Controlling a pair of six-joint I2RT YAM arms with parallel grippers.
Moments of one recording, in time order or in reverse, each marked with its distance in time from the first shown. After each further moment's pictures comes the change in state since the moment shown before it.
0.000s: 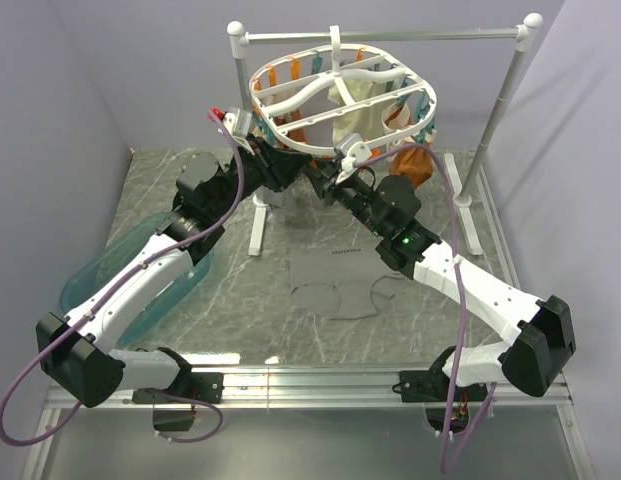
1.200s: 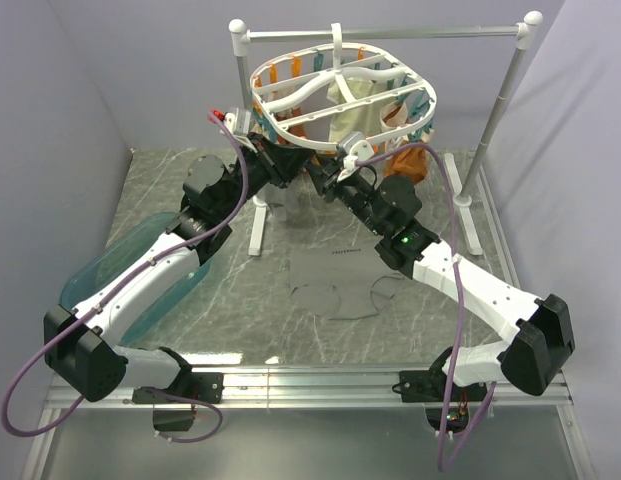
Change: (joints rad) left arm -0.019 0.033 -0.021 0.116 -0.076 -0.069; right arm -0.003 0.010 0.000 0.042 0.020 -0.006
